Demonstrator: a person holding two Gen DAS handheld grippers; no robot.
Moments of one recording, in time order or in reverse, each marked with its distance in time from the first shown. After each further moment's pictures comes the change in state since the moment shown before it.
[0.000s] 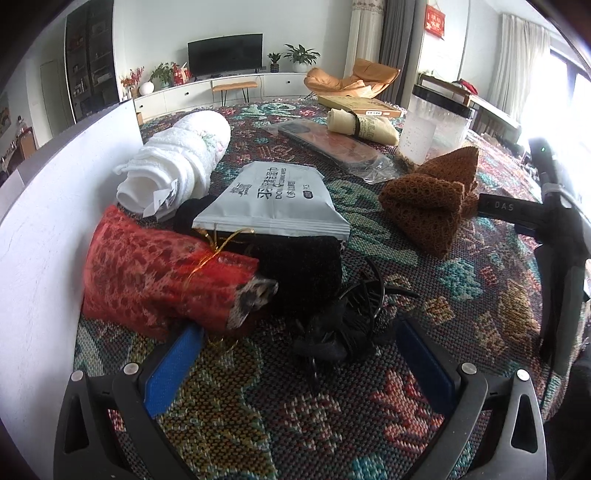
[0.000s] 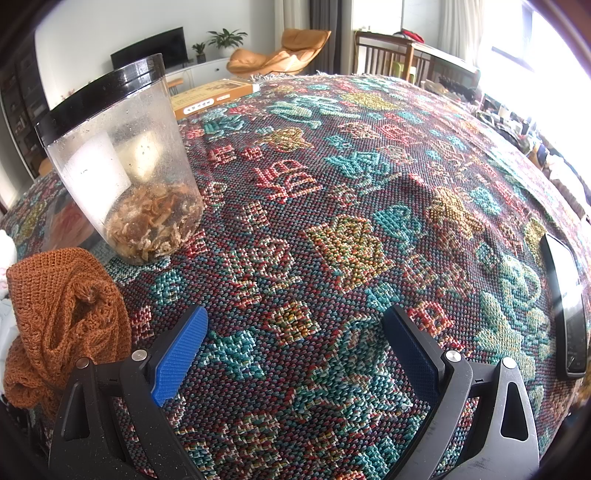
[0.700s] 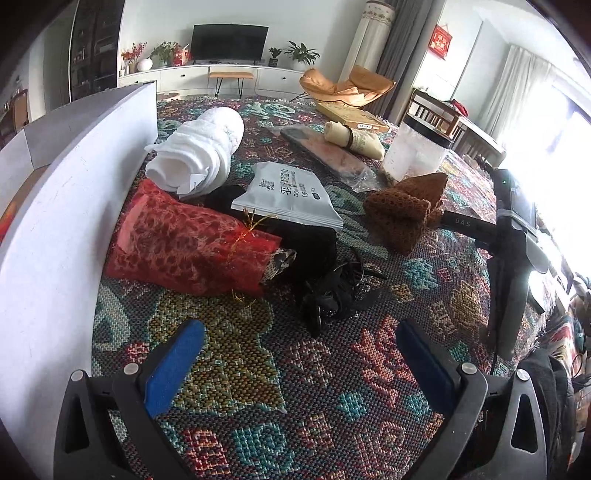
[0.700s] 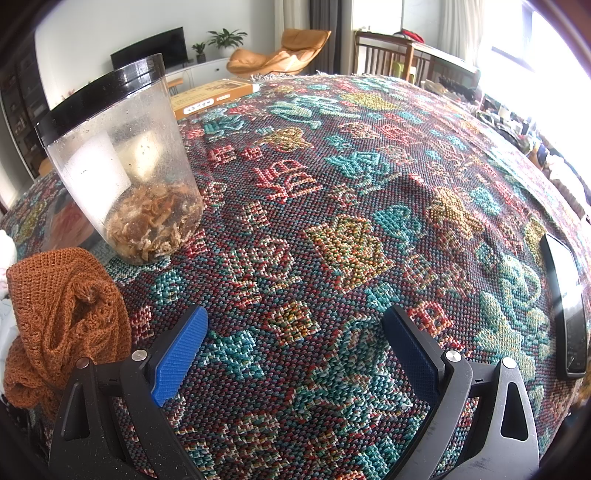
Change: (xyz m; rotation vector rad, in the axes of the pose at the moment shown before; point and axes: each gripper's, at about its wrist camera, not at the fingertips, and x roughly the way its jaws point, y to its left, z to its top) left arm -0.047 0.020 -0.006 -0.082 0.018 -0.118; right arm 0.000 0.000 0.001 0.000 0.000 0.000
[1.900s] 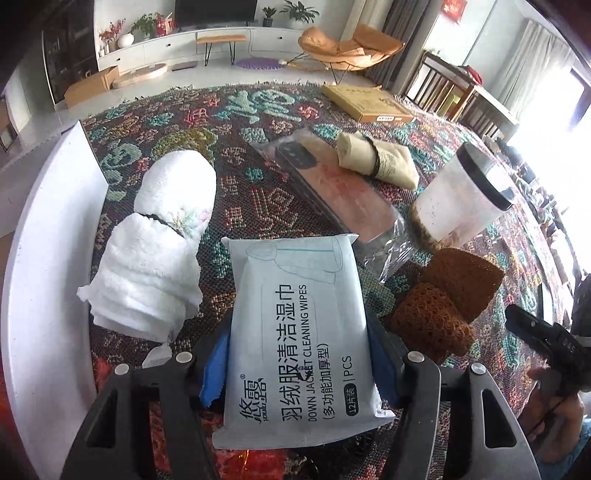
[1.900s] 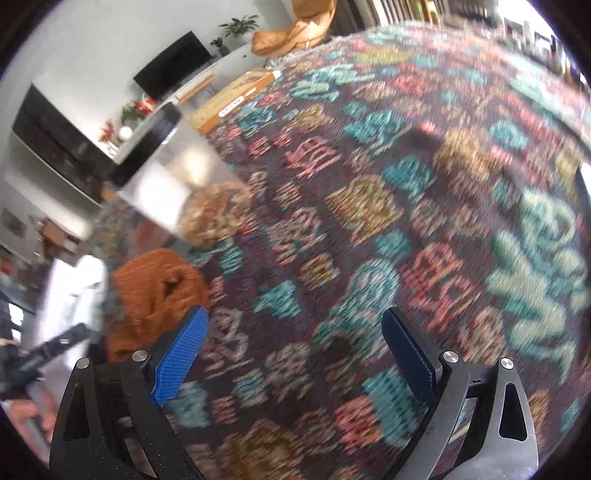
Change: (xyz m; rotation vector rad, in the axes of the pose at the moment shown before) left arm 0.083 0.007 0.149 0.012 0.189 0.007; right arm -0.035 -0.043 -0.002 0.229 0.193 0.454
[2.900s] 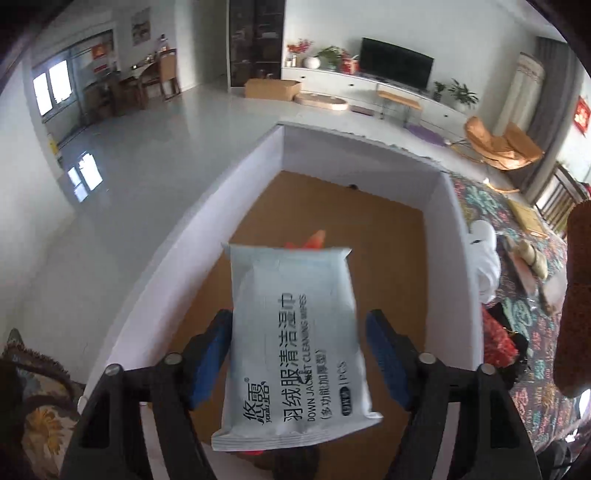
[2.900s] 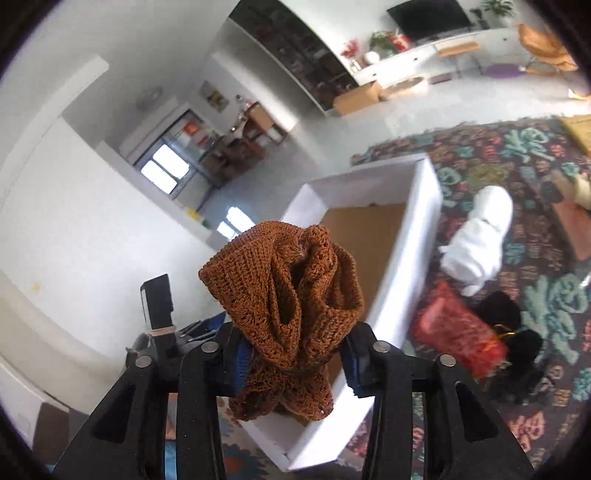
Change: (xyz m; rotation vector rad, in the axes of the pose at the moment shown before) left arm -0.224 0.244 -0.165 -0.436 -0.218 0.447; right arm -0.044 0.385 -0.164 -0.605 0.253 0.653
